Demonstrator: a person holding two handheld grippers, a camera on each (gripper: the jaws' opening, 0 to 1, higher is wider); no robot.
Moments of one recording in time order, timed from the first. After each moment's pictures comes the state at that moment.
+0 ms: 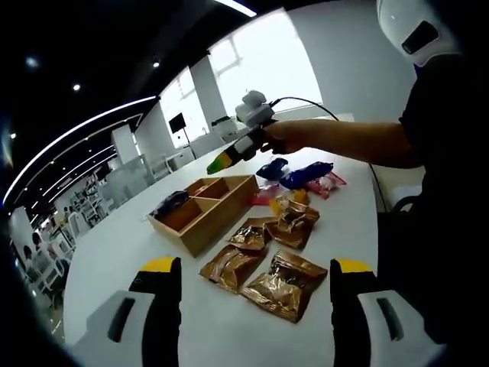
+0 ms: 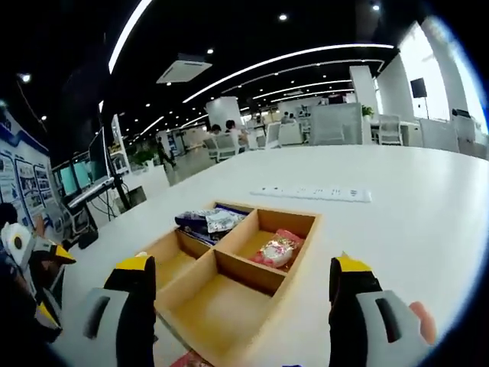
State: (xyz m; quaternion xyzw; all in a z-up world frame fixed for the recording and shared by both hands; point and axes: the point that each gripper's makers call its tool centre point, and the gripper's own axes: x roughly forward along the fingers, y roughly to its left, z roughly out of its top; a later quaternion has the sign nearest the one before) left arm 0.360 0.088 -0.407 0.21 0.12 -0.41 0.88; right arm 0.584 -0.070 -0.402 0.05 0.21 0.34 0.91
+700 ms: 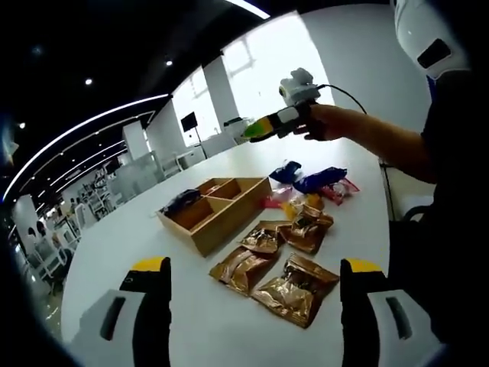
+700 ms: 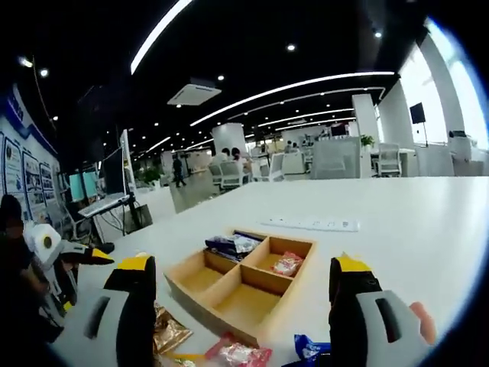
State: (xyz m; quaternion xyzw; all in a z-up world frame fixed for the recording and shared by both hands) left arm 0.375 0.096 -0.402 0.18 0.12 -0.38 0.90; right arm 0.520 -0.088 -0.332 0.05 0.12 0.35 0.93
